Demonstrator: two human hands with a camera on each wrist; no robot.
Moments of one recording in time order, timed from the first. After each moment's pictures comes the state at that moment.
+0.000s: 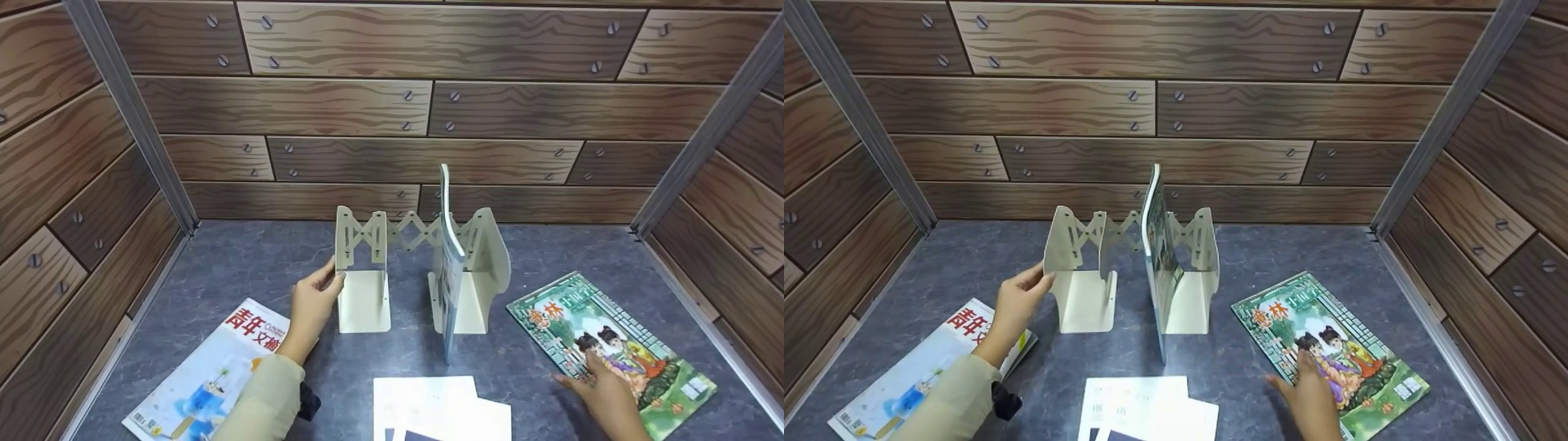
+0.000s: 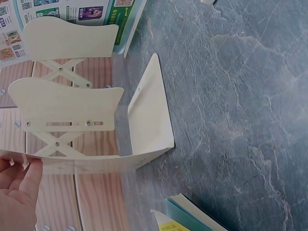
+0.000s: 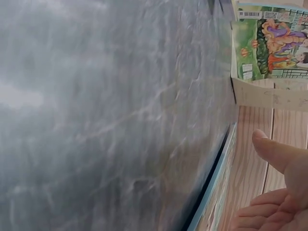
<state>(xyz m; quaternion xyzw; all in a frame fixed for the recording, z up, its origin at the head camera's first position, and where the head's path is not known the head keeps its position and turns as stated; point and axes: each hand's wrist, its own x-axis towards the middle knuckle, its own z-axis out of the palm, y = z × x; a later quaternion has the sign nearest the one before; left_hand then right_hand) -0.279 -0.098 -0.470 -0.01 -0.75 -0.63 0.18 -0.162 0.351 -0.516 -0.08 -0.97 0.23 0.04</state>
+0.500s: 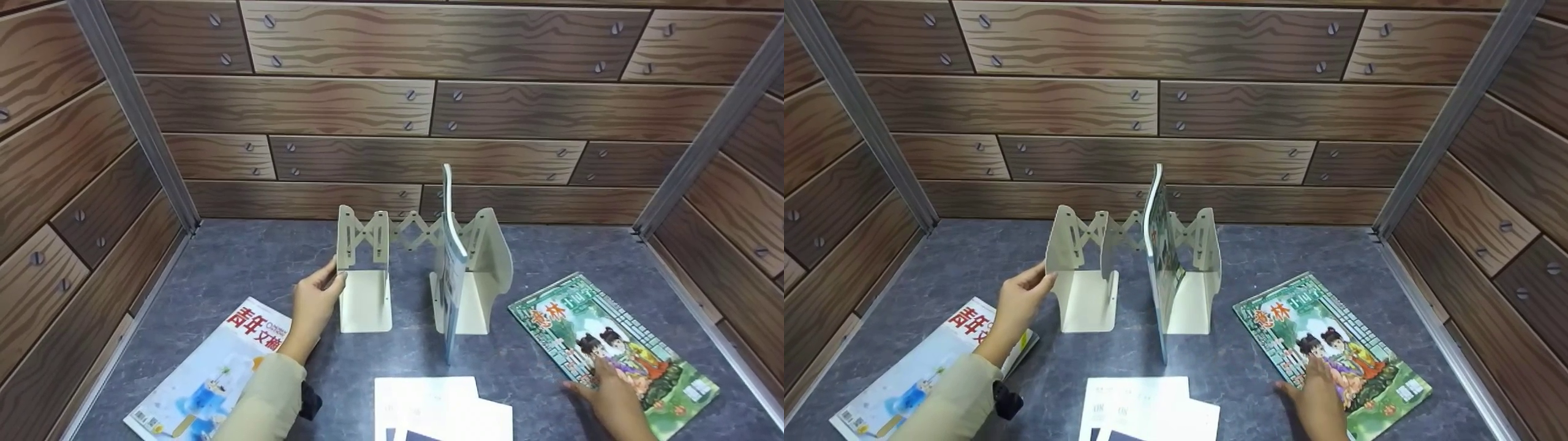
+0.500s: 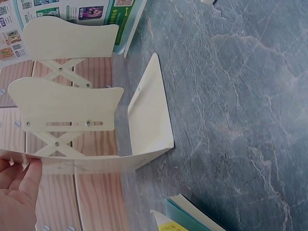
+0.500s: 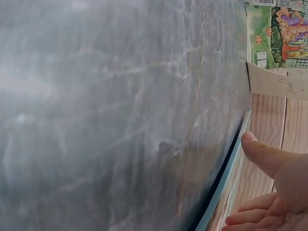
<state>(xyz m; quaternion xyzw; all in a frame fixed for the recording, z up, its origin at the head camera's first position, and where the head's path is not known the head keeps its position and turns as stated) -0.282 -0.099 -0.471 -0.01 -0.76 -0.62 0.18 -0.168 0.365 -0.525 -0.07 -0.98 0.19 0.00</state>
